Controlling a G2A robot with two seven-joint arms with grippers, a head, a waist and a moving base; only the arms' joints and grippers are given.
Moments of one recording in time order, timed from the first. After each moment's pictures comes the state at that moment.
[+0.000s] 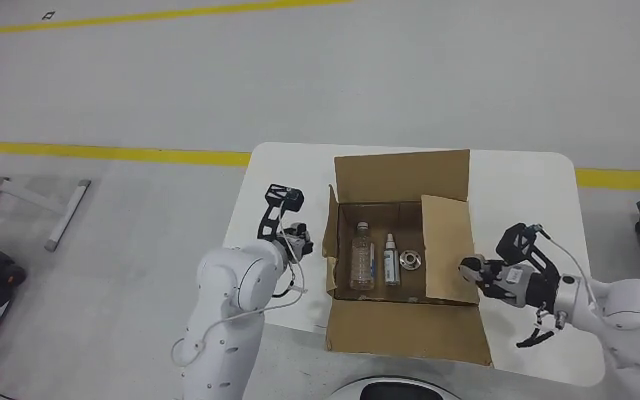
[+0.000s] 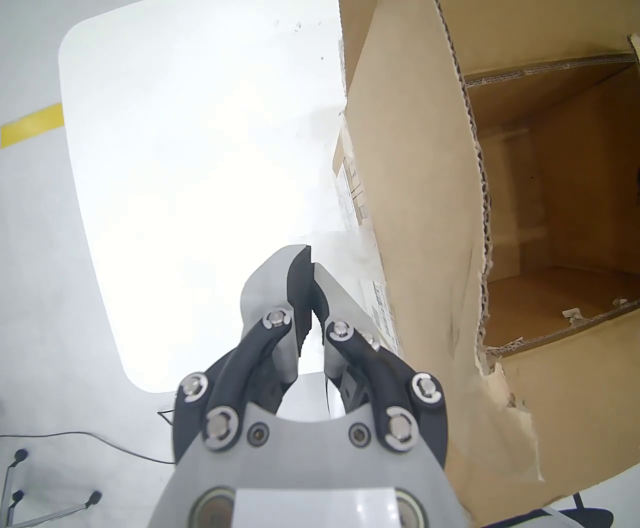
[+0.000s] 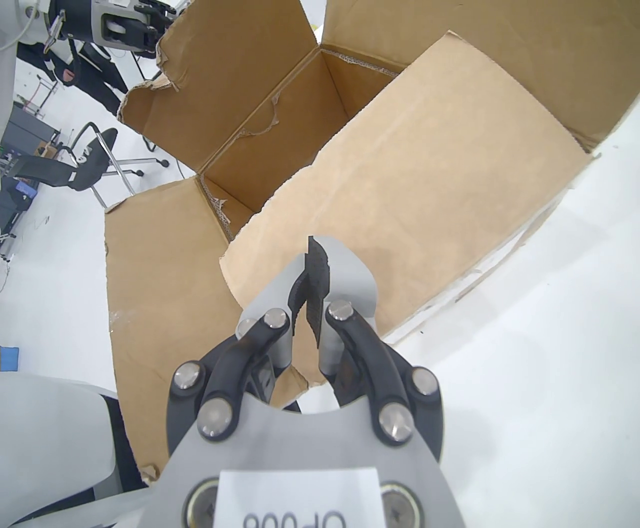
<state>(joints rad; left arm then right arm) 1.06 -1.39 -1.30 -1.87 1.22 -0.05 -1.29 -1.60 -1.05 1.70 -1.96 -0.51 -0.59 0.89</state>
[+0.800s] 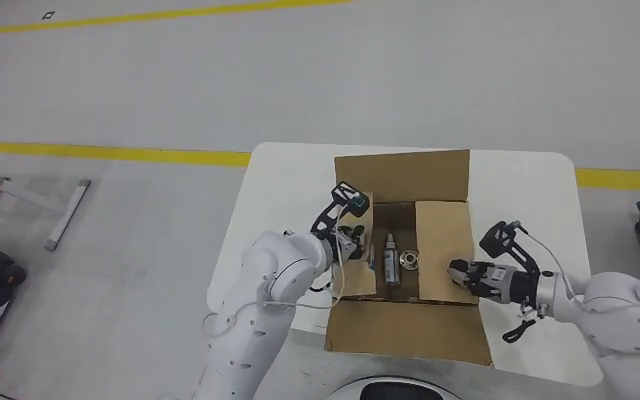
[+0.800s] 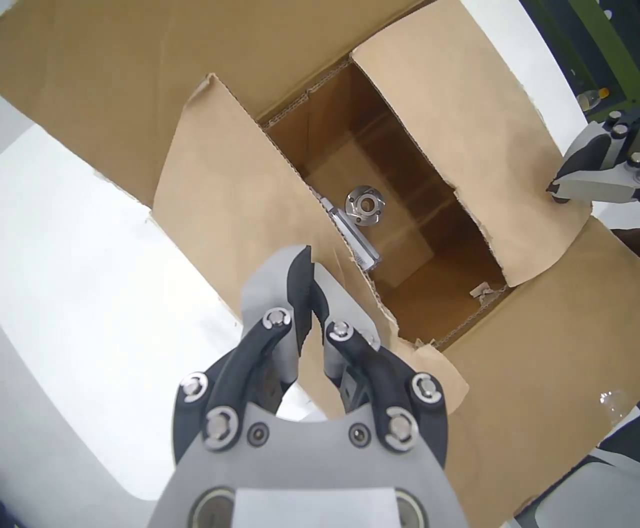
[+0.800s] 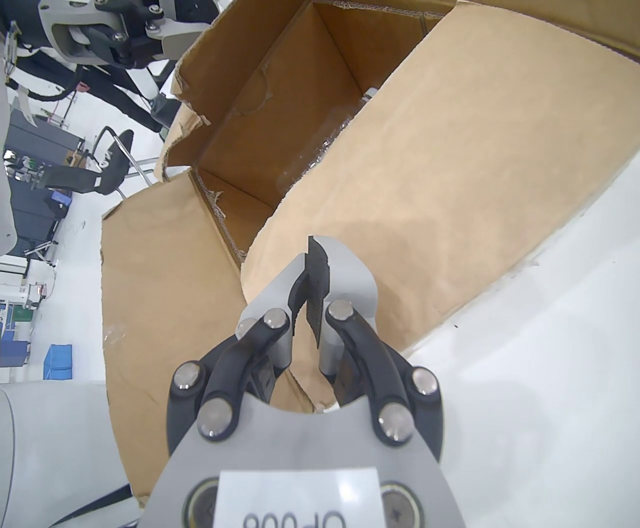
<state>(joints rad) 0.92 -1.40 -1.08 -1.74 1.09 -0.27 -1.20 -1.51 -1.03 1.60 -1.87 -0.43 -0.50 0.92</state>
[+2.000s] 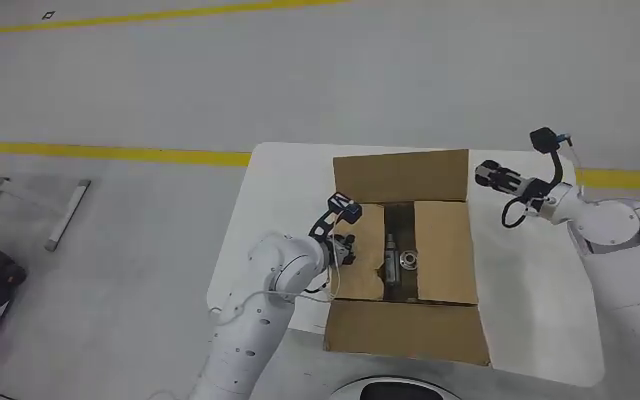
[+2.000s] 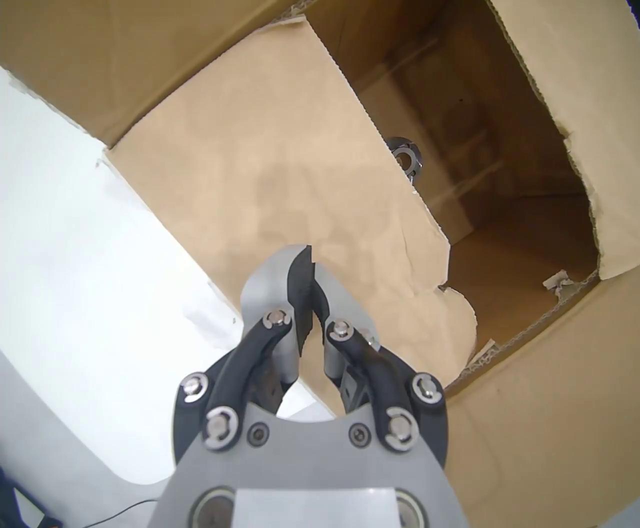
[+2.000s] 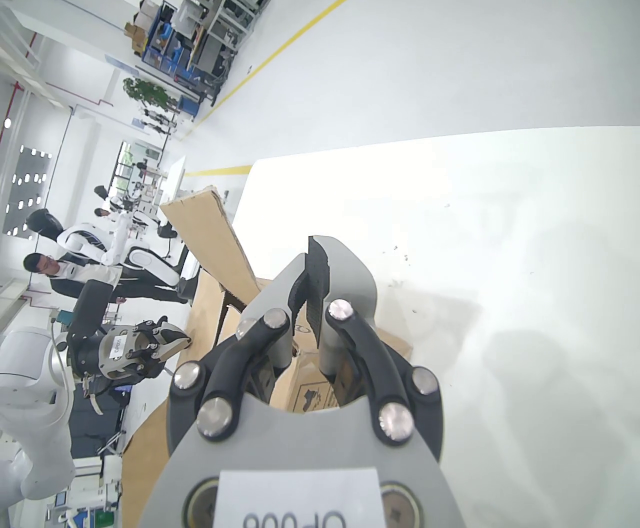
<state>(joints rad) 0.91 -1.38 -1.06 -1.60 1.09 -0.26 -1.19 -0.91 -1.06 1.46 -1.15 -0.21 -0.36 0.73</state>
